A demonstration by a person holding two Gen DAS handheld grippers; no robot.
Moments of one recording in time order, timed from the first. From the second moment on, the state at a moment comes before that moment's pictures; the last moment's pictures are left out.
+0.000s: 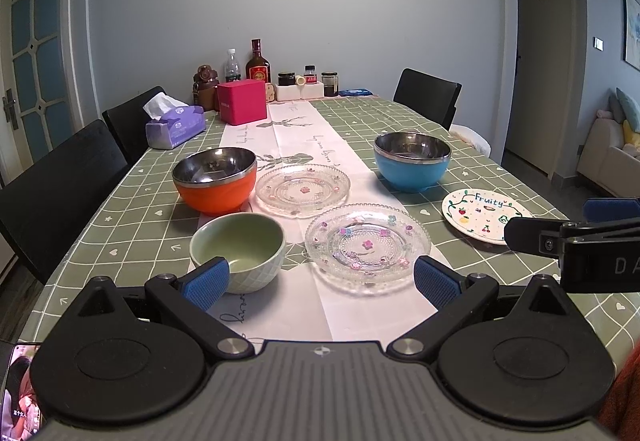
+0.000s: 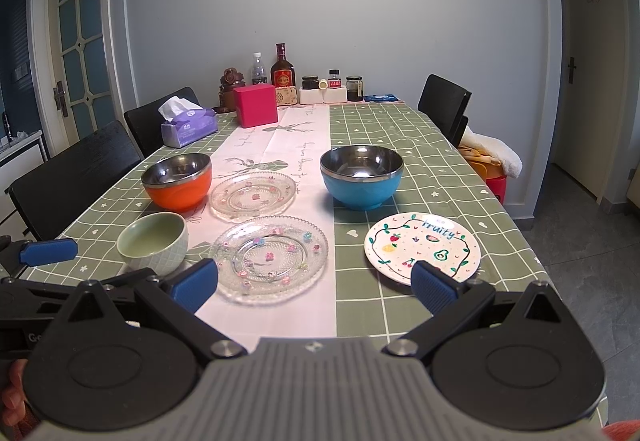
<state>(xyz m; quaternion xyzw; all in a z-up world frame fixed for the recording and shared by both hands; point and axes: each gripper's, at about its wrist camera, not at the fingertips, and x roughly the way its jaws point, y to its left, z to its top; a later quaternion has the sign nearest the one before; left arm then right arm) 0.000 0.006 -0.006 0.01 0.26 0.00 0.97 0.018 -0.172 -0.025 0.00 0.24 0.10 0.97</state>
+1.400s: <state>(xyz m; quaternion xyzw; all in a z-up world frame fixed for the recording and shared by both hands) 0.062 0.014 -0.043 -0.06 0.35 -0.04 0.93 0.093 -0.161 -0.055 -0.02 0.29 0.18 0.94</state>
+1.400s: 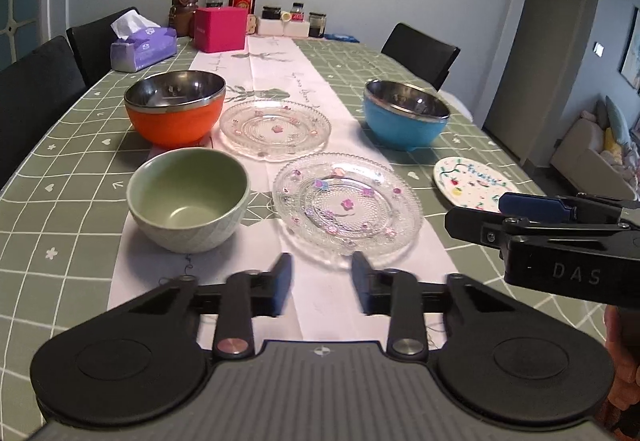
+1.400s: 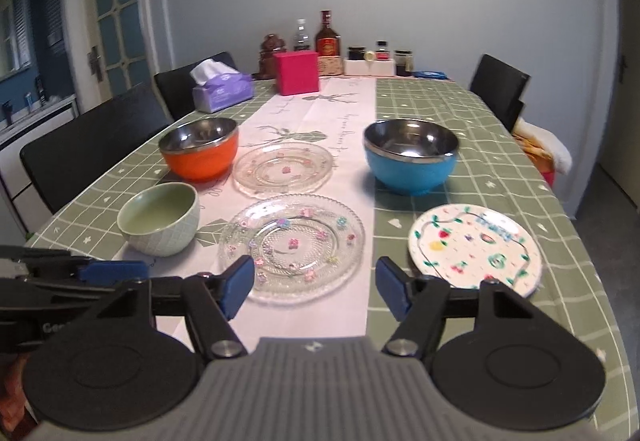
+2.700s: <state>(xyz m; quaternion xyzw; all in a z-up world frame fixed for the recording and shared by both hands) 0.126 0.027 -0.078 -0.13 0.38 -0.01 0.92 0.203 -0.187 -0.110 0.15 0.41 0.16 0.88</state>
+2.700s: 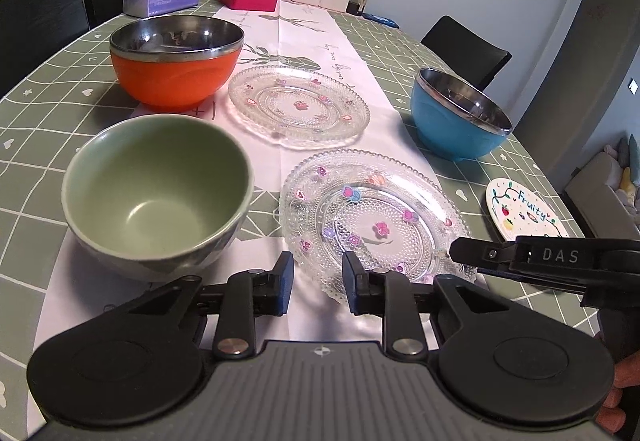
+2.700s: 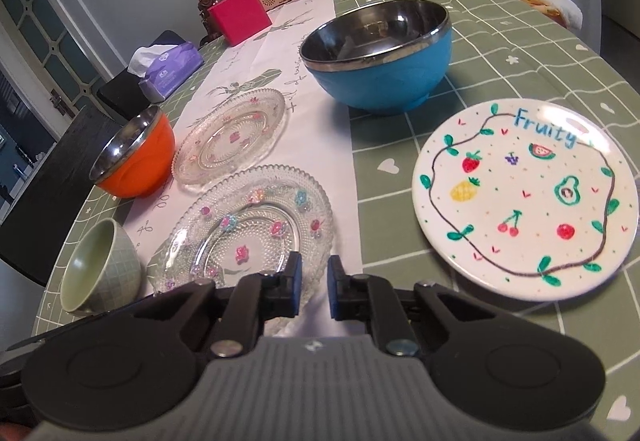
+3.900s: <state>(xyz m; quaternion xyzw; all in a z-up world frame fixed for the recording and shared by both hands) 0.108 0.029 -0.086 -0.16 0.35 -0.04 0.92 0.166 -0.226 -0.119 0.24 0.42 0.16 0.86</state>
